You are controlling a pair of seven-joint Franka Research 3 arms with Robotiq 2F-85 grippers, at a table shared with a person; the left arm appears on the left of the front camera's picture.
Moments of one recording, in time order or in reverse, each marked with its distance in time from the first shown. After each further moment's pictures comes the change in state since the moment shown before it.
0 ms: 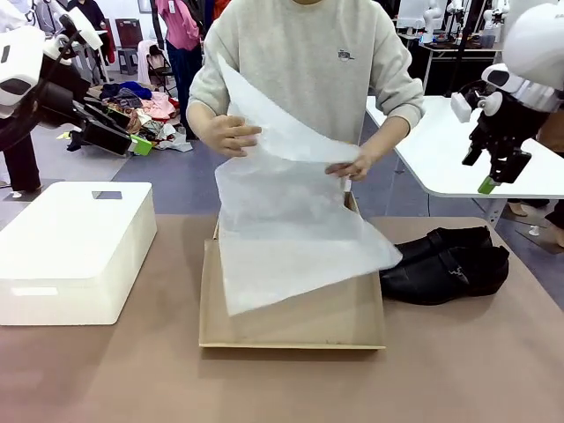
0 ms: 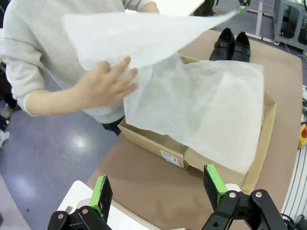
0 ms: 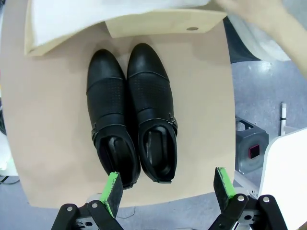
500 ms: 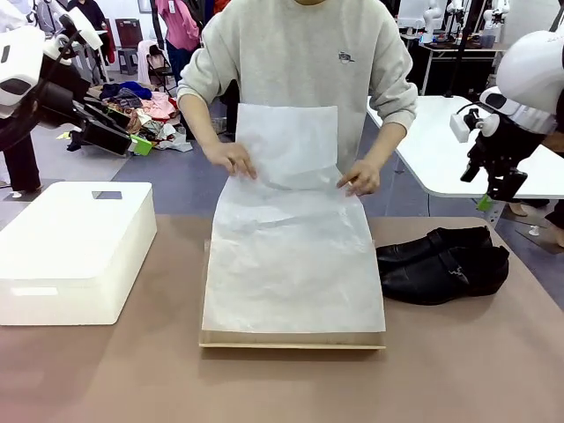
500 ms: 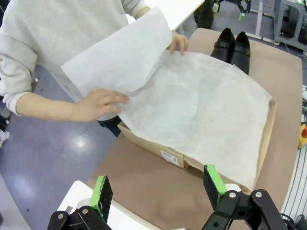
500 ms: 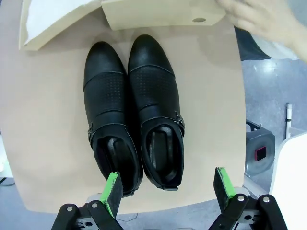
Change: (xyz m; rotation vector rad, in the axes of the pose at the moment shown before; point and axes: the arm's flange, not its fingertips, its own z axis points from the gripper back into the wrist) left arm 0.000 0.000 0.000 0.000 0.000 0.000; right arm -0.017 0.004 -0.032 0.026 -0.009 -0.002
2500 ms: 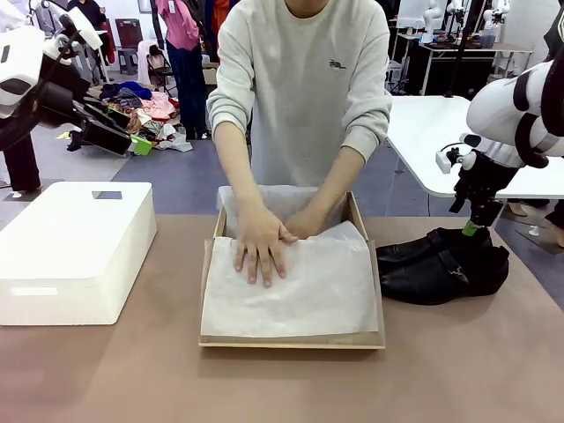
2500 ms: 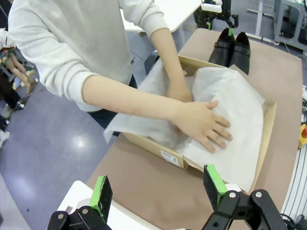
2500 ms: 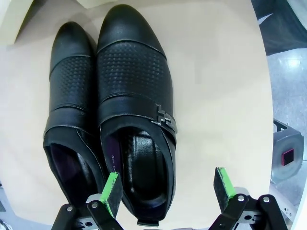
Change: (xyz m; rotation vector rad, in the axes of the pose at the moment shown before) left arm 0.000 0.000 0.000 0.000 0.000 0.000; right arm -0.037 -0.049 -0.096 0.135 -0.002 -0.063
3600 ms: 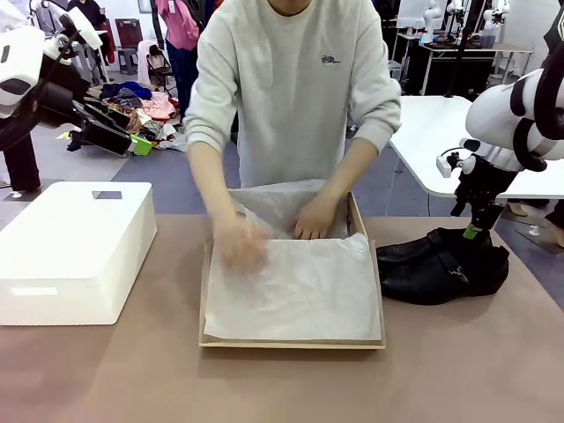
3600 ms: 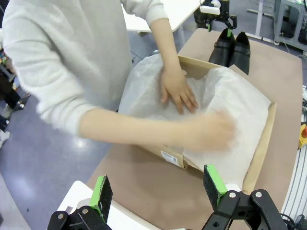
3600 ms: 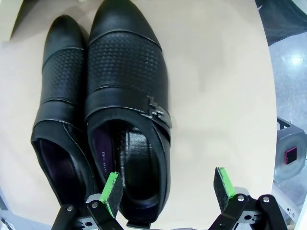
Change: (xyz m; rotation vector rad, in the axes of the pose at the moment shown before) left arm 0.000 0.000 0.000 0.000 0.000 0.000; right arm -0.009 -0.012 -0.013 0.015 0.010 -0.005
